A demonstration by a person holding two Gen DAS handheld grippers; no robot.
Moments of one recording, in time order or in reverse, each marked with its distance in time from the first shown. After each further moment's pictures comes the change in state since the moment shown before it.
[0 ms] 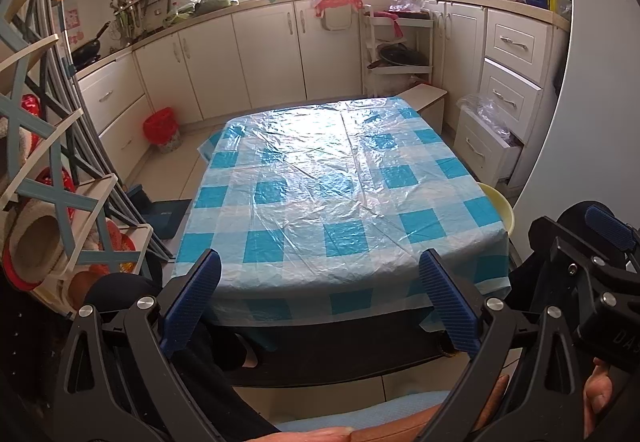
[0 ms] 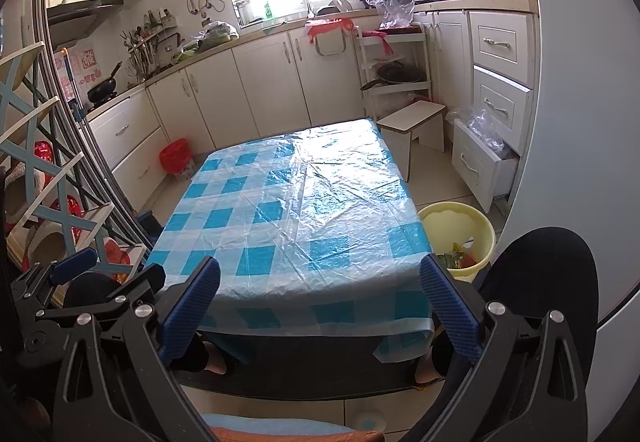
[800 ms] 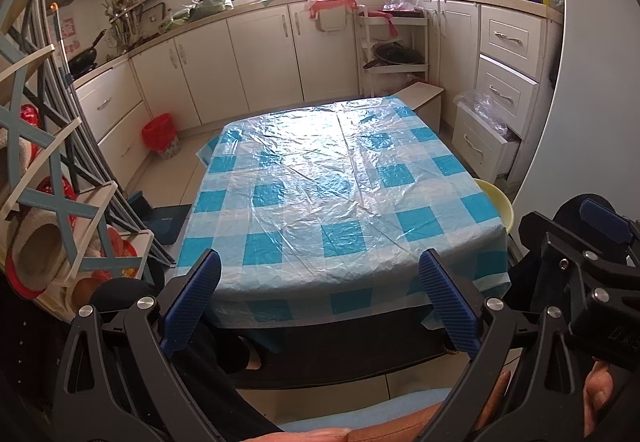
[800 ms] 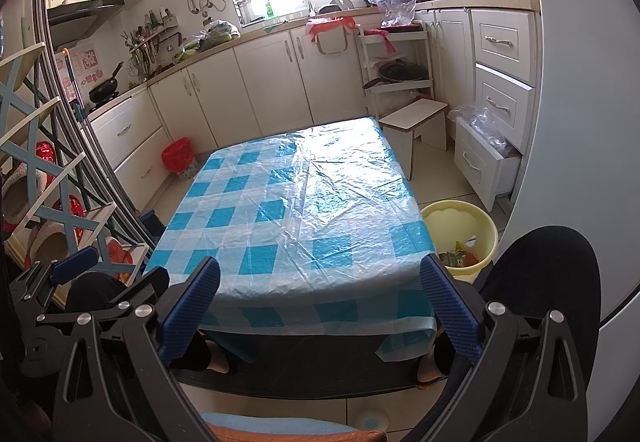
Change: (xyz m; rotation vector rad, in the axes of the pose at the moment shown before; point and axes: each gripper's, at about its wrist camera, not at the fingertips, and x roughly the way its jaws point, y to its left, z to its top) left arm -0.004 0.001 0.000 0.029 -0.007 0.000; right arm -0.001 0.007 -0.002 0.001 0.005 0.006
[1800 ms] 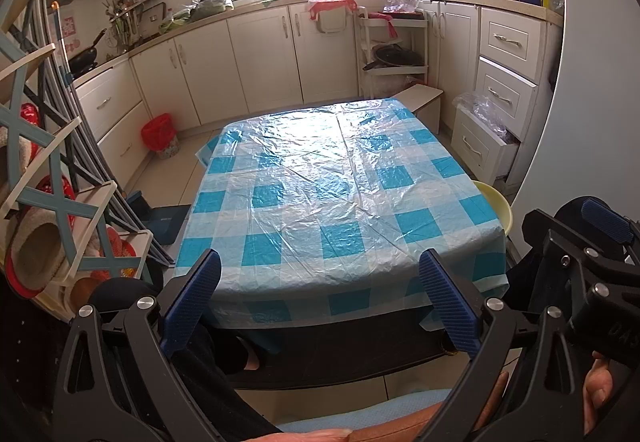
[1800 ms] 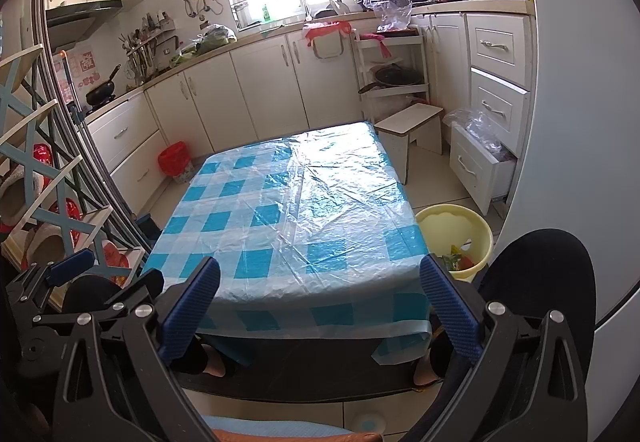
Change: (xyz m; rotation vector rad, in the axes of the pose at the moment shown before) left arm 0.000 -0.001 0.002 0.001 -0.001 -0.001; right arm -0.004 0.000 0.002 0.008 -0.013 -0.011
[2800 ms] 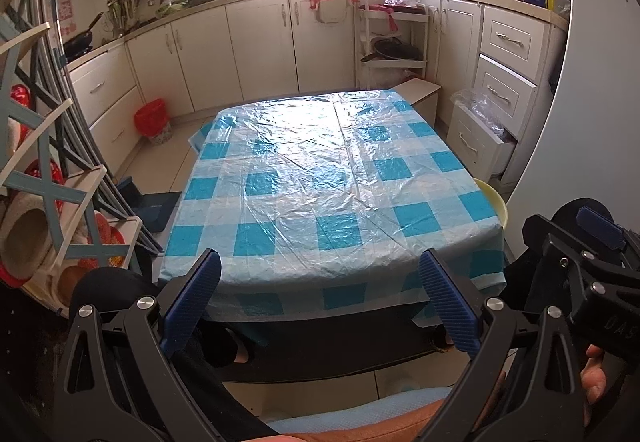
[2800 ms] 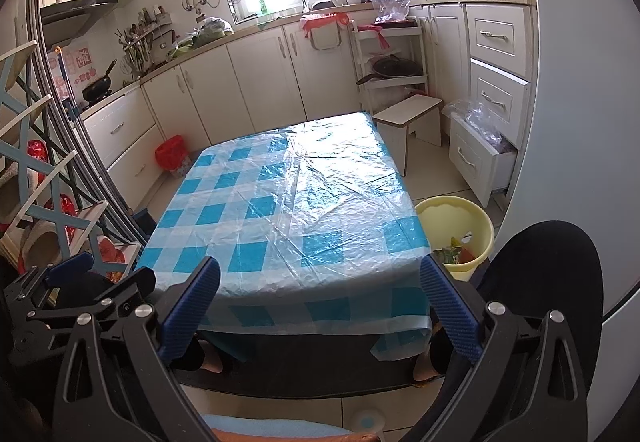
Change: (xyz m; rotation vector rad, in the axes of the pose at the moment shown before) left arm 0.017 0.006 -0.005 -0.032 0.036 -0.028; right arm 0.011 -0.009 -0.005 0.004 0.030 -0.004
